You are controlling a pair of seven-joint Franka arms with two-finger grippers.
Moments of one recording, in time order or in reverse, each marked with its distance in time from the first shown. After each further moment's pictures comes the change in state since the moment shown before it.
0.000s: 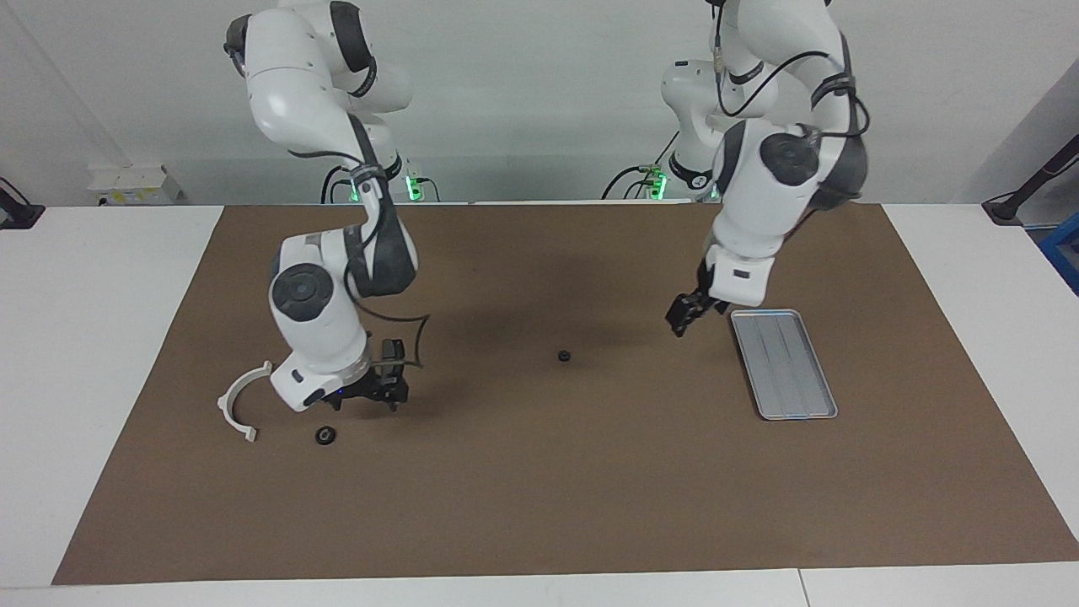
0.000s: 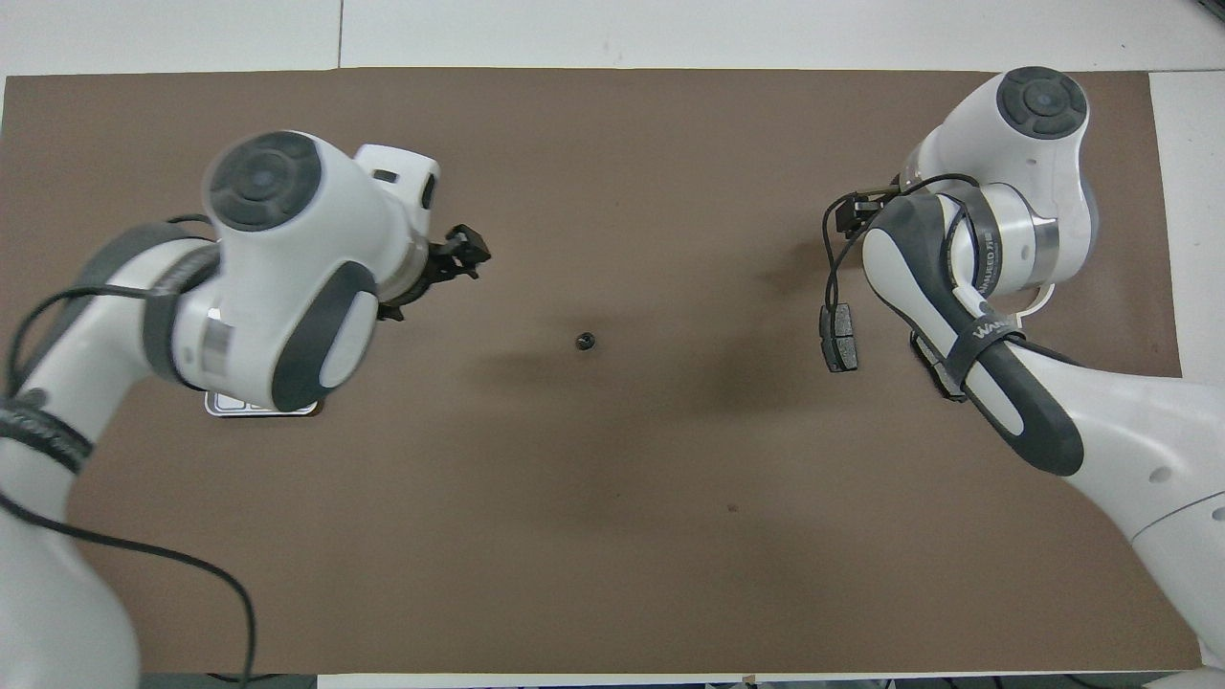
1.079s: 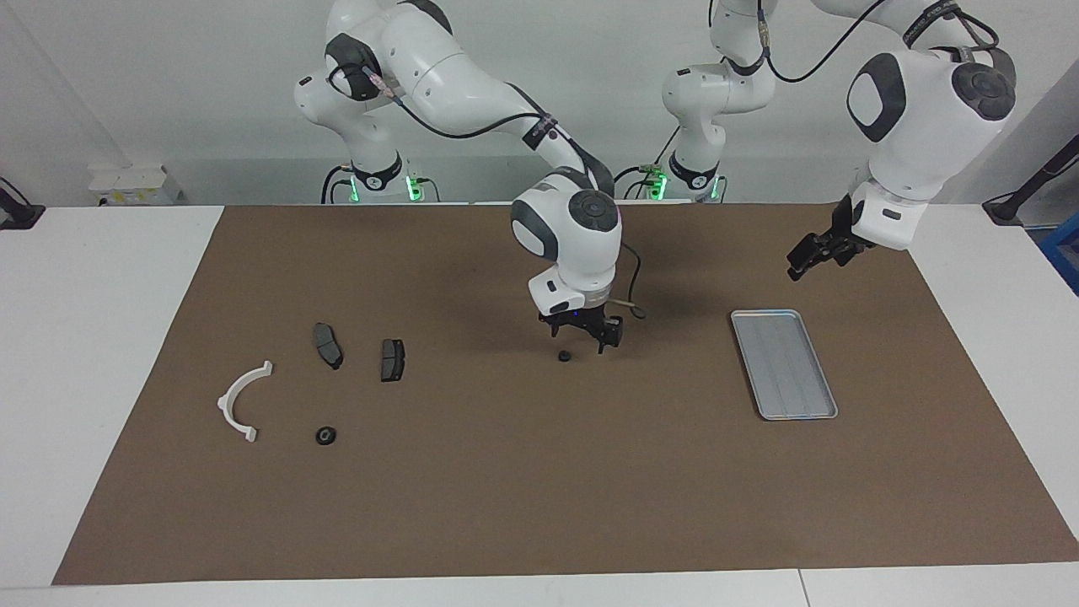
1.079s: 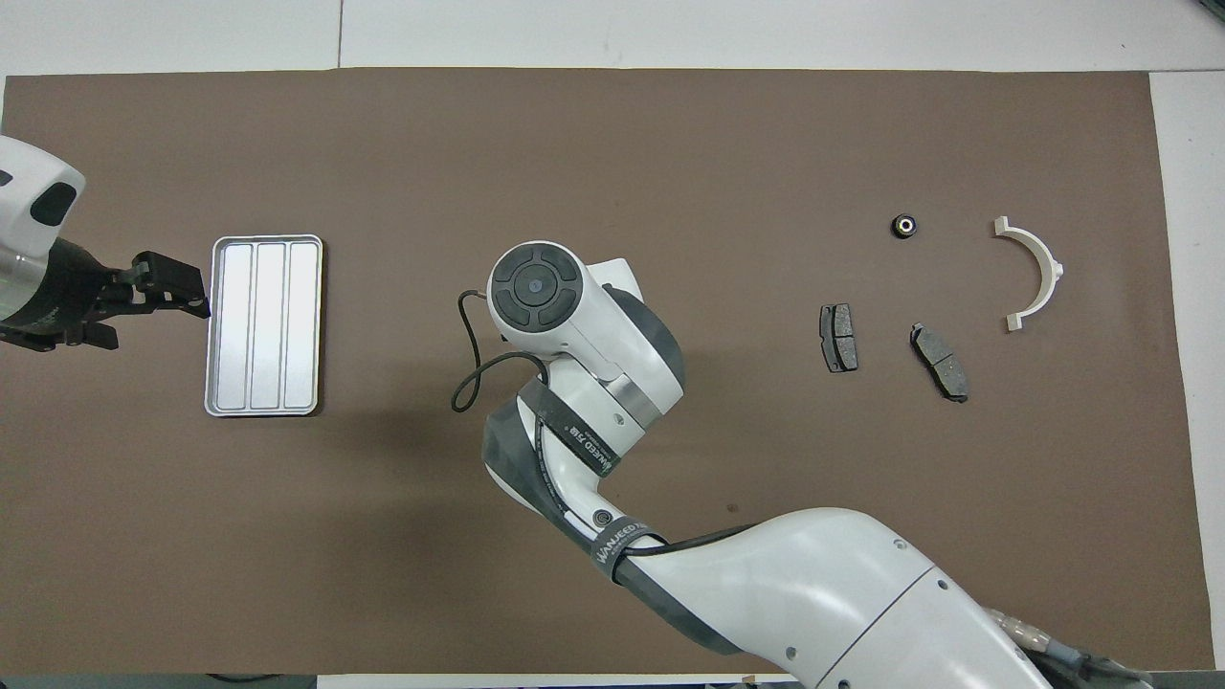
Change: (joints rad) left arm 0.259 -0.117 -0.048 -0.011 0.000 -0.205 0.367; right arm 0.422 0.138 -0.016 0.039 0.000 0.189 0.748
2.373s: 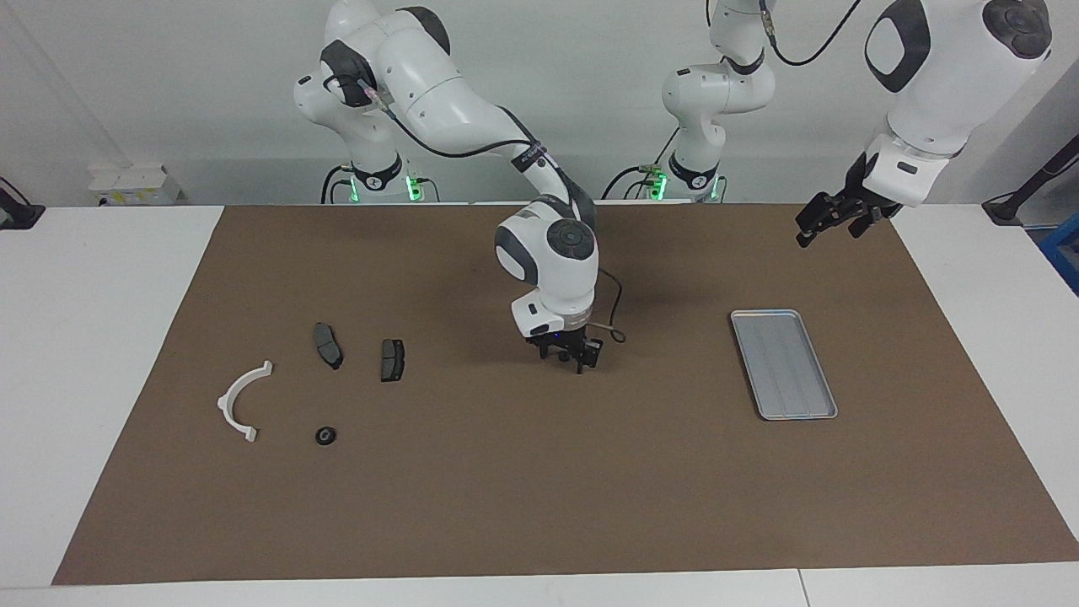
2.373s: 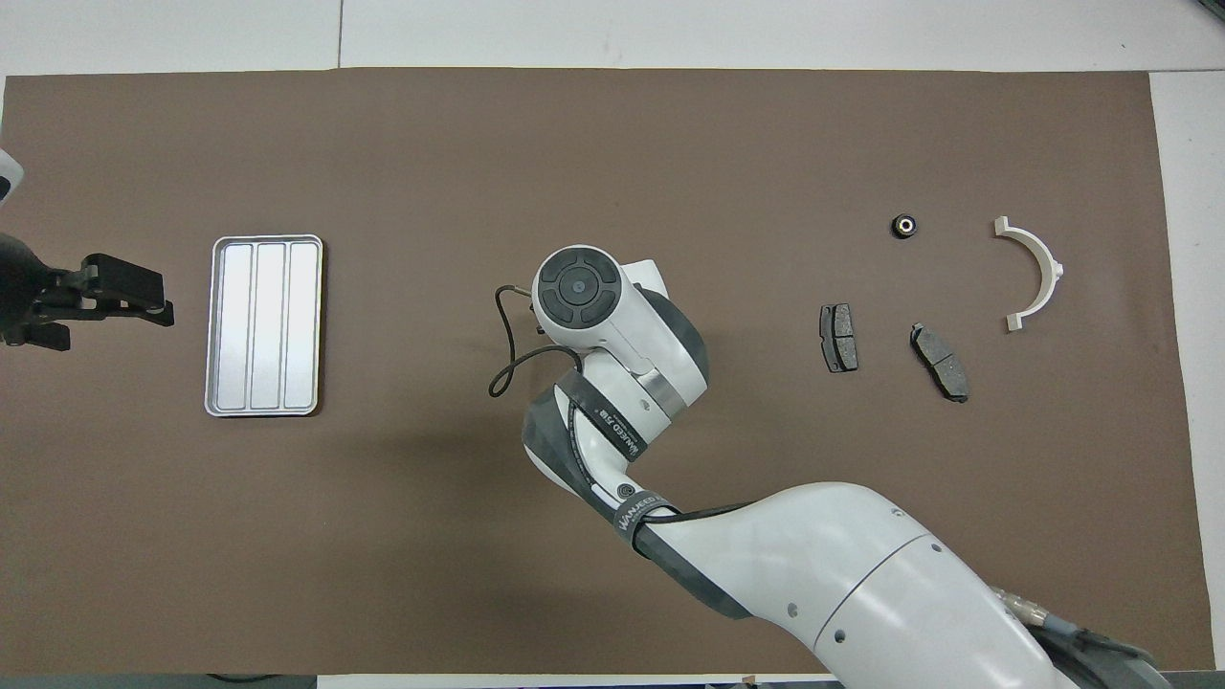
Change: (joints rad) left arm 0.002 -0.023 -0.002 0.125 0.000 -0.131 0.076; right arm -0.015 0.014 0.002 -0.082 -0.005 0.096 -0.002
